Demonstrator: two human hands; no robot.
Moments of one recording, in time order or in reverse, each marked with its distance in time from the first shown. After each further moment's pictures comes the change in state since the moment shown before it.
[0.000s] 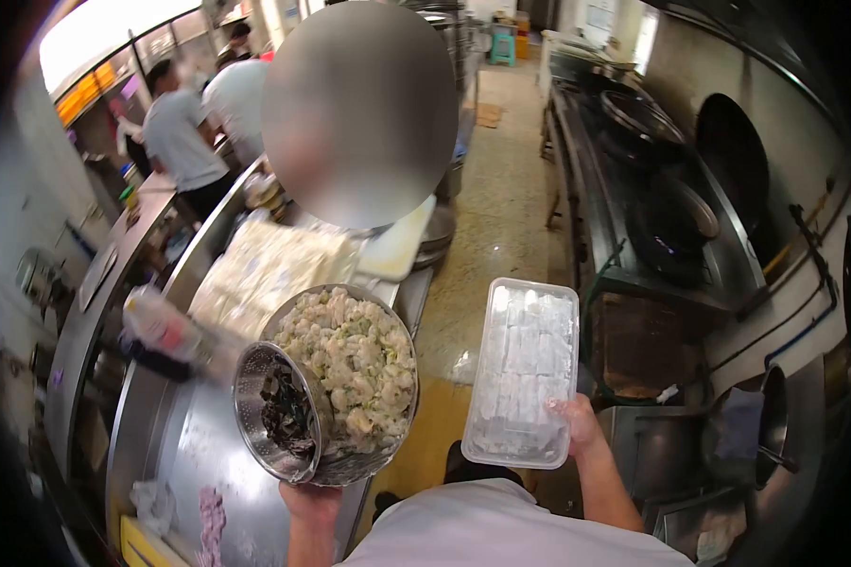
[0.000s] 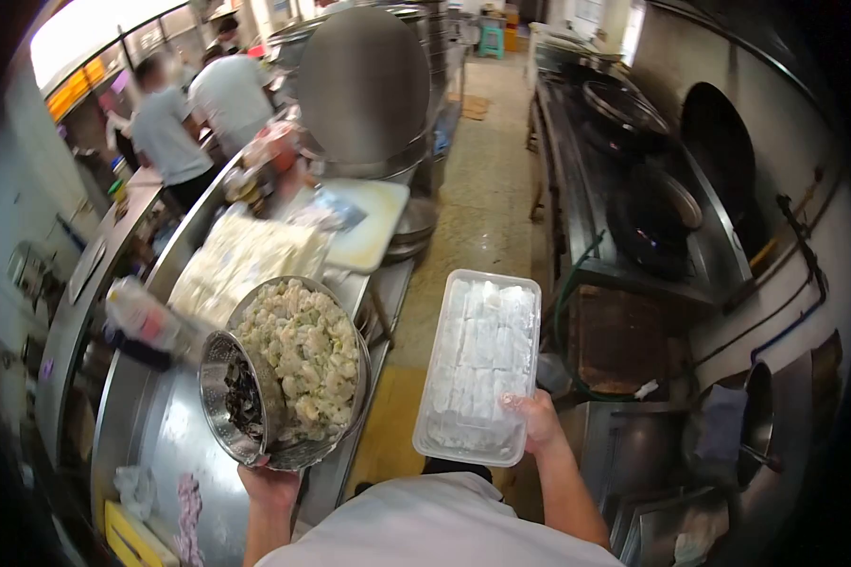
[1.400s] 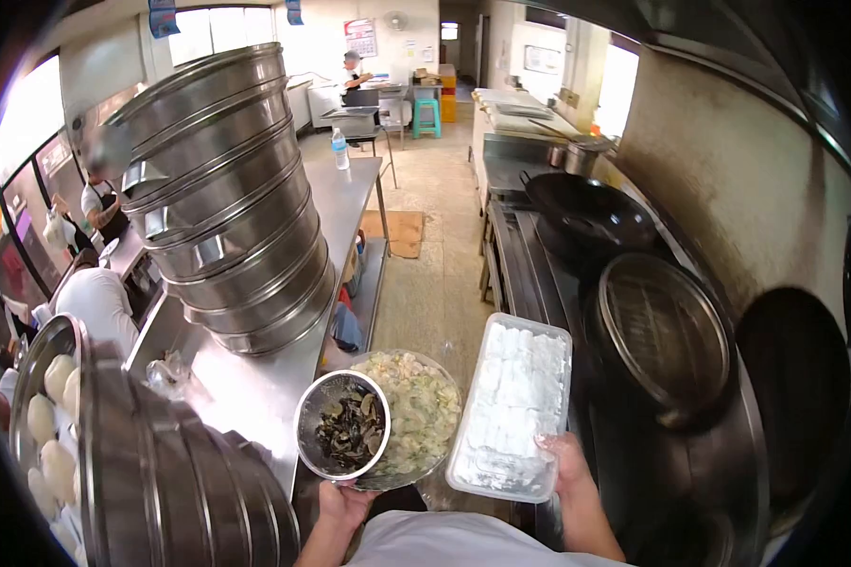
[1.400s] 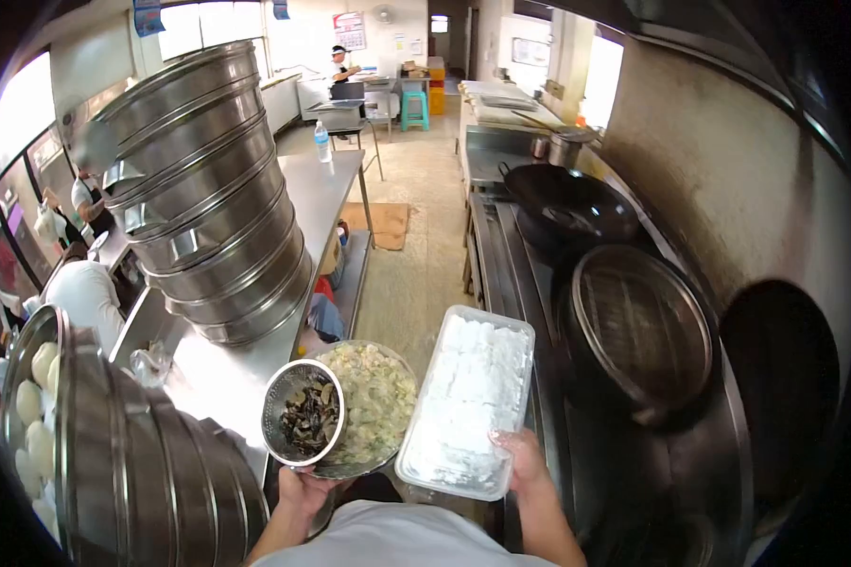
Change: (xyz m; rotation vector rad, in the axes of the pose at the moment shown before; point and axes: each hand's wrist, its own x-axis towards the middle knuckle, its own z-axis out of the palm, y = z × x) left_hand 0.993 -0.498 0.671 0.270 -0.194 -0.384; right_hand 0.988 -0.584 -0.245 0.217 0.158 -0.120
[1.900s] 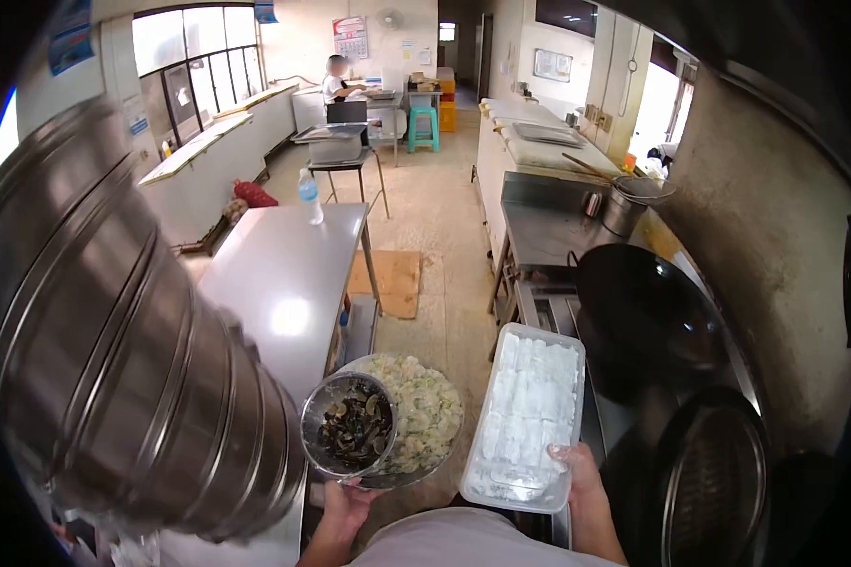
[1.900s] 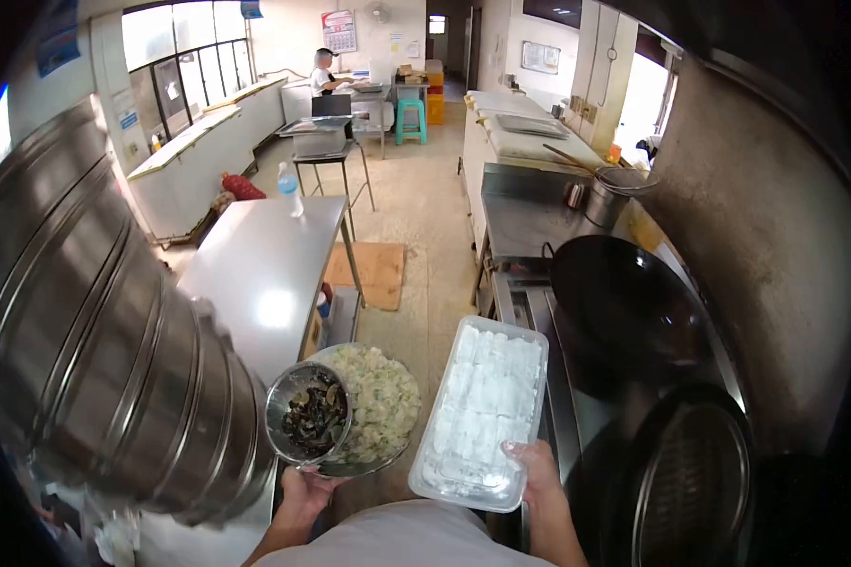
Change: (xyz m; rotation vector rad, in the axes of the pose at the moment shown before) left_hand 0.508 0.122 0.181 0.051 0.053 0.015; right_hand 0.494 -0.160 0.083 -0.014 0.117 -0.038
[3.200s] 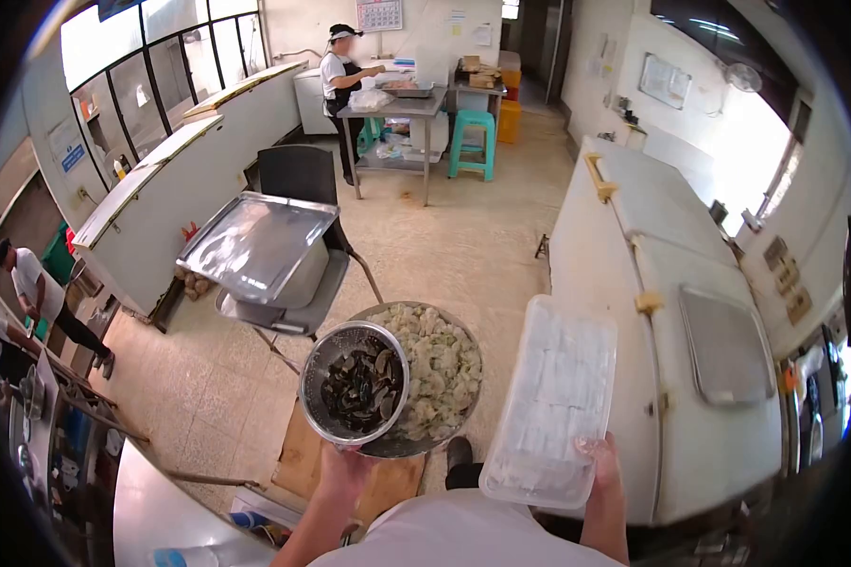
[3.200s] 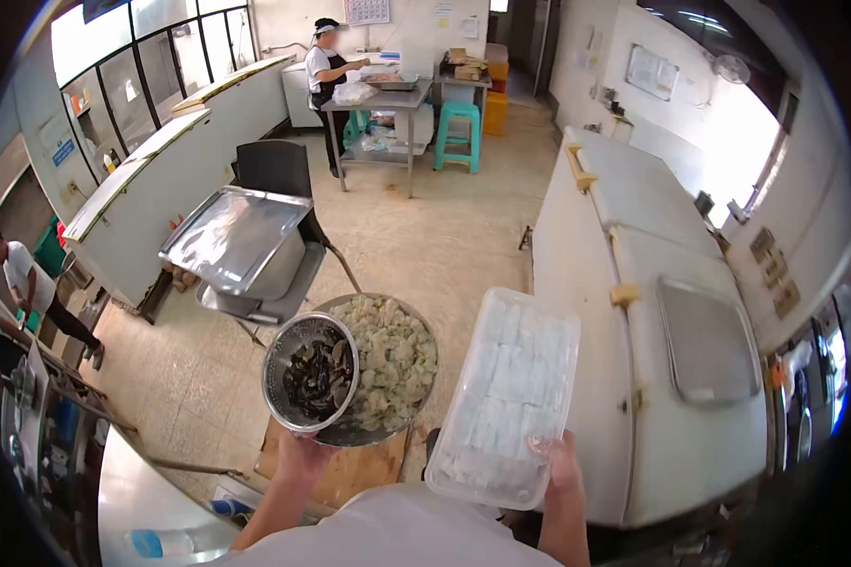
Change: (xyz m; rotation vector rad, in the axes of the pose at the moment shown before) left_hand 1.342 0.330 0.532 -0.048 -0.018 0.164; right_hand 1.396 -0.376 0.364 -0.208 -0.007 -0.060
